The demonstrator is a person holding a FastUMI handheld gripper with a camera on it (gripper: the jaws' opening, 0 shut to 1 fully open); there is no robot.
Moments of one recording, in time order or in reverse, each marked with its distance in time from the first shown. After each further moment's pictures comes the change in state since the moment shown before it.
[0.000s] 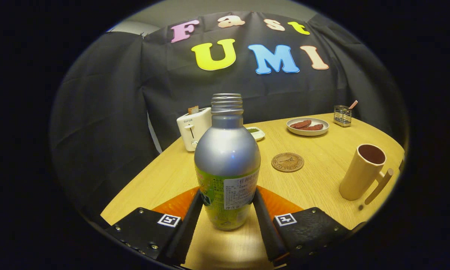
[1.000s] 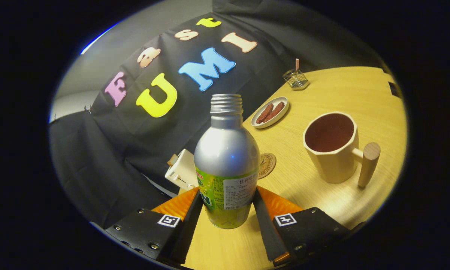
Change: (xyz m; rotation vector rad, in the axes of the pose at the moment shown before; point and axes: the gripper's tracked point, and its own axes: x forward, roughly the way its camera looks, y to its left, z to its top) arm -0.028 -0.080 0.048 0.645 -0.091 0.015
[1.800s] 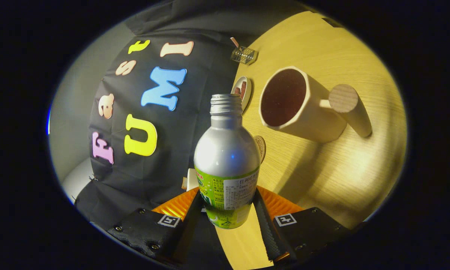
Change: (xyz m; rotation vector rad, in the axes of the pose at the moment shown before) arm 0.008 -0.015 0.004 0.535 0.038 -0.010
